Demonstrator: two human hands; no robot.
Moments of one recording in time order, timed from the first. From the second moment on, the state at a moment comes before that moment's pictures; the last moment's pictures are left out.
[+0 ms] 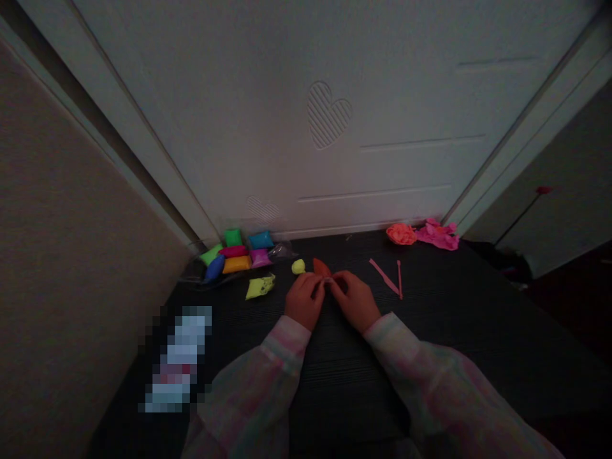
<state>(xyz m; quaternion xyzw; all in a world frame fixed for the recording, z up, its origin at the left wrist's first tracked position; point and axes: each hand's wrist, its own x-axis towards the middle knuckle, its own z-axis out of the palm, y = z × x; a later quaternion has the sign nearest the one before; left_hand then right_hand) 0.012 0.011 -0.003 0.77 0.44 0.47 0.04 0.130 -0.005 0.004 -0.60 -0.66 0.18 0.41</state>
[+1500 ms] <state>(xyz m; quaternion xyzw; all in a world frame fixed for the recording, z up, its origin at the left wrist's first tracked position) 0.009 0.006 0.003 0.80 0.47 0.36 0.07 0.138 -0.017 0.023 -0.48 -0.57 0.44 0.49</state>
